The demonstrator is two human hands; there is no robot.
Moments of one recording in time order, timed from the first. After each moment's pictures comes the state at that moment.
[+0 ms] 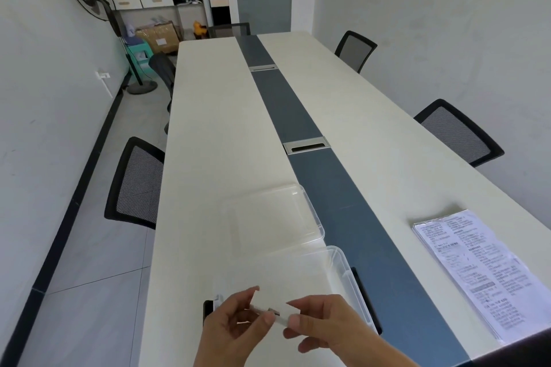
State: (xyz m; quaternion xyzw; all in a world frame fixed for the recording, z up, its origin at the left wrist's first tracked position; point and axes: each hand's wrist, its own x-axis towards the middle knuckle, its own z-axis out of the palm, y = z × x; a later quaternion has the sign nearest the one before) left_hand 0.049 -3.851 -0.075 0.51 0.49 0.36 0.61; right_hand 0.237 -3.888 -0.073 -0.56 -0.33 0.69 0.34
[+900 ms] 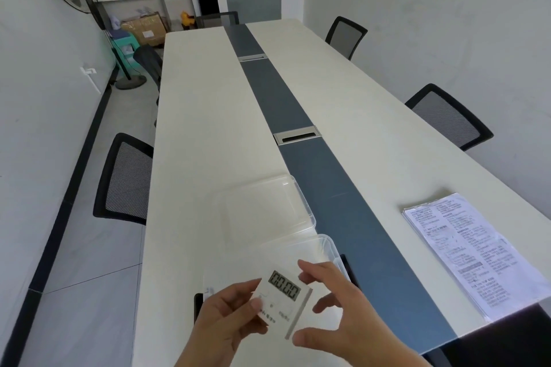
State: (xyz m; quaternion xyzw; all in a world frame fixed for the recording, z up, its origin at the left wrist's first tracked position) left_hand 0.059 -3.844 -0.073 0.38 0.41 0.30 0.77; right_hand 0.261 -3.917 -0.049 -0.62 -0.55 0.44 0.34
